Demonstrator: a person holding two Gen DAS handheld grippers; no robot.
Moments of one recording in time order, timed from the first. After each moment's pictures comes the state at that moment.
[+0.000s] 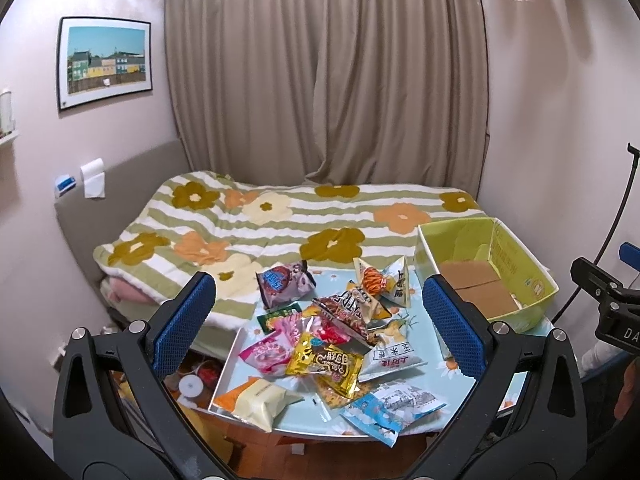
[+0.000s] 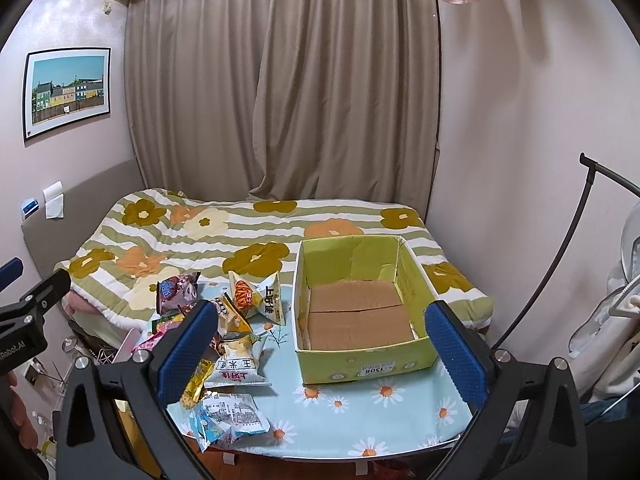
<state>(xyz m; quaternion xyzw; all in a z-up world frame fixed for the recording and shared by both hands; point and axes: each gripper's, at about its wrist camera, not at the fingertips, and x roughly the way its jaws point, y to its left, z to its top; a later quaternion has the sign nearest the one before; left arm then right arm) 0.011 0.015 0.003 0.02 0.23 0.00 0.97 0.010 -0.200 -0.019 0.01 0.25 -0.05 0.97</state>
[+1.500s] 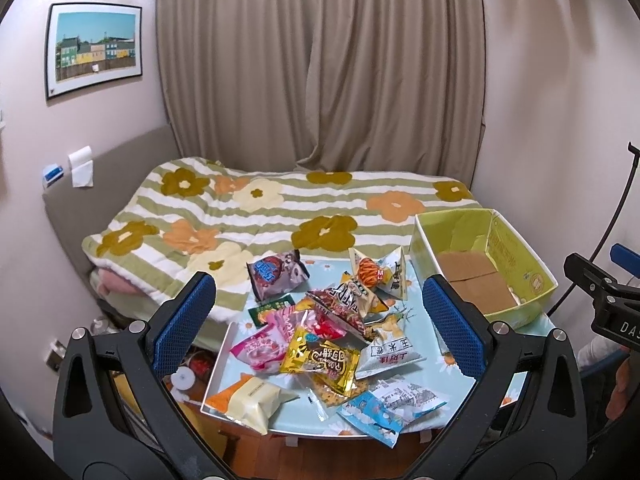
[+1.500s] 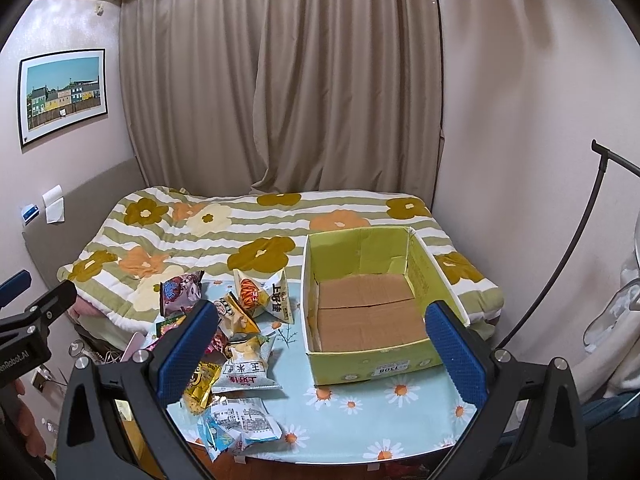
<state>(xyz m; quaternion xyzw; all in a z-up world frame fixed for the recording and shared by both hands) 0.031 0.025 -0.009 0.01 0.25 -0.01 0.97 0.021 -0.185 -0.031 0.02 0.26 -0.05 0.96</state>
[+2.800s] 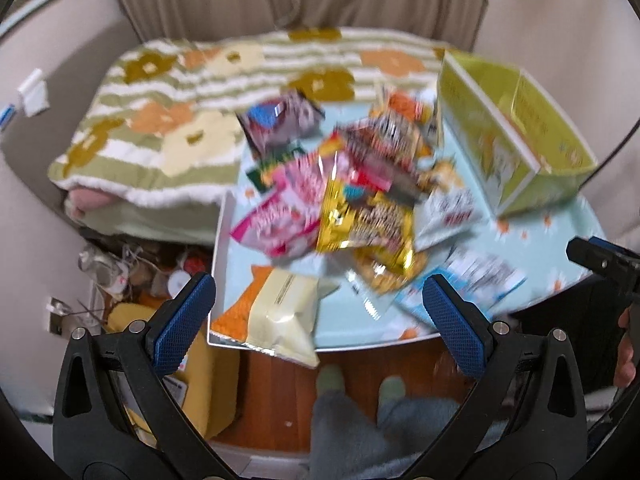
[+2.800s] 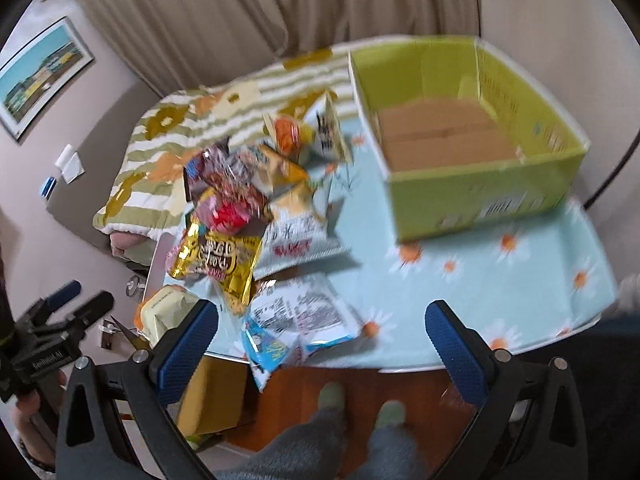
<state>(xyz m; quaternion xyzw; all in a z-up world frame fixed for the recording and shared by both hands) 0.101 0.097 -0.156 0.04 0.50 -0.06 0.86 0.077 -0.163 -0.176 0.17 0.51 0.03 0.84</state>
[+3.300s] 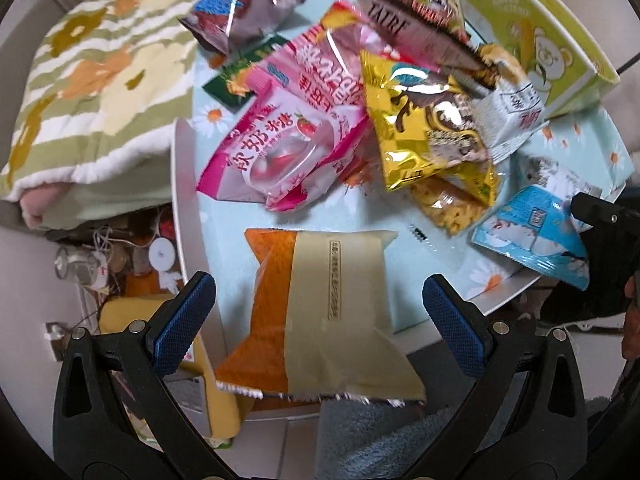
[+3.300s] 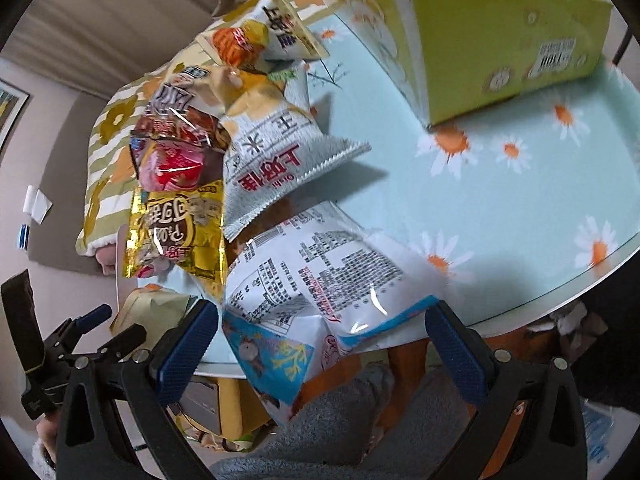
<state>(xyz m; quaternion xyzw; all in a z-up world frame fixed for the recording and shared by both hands) 0.165 0.130 -0.266 0.10 0.62 -0.15 0.76 0.105 -0.137 -0.267 0.27 0.57 -0.02 0.77</state>
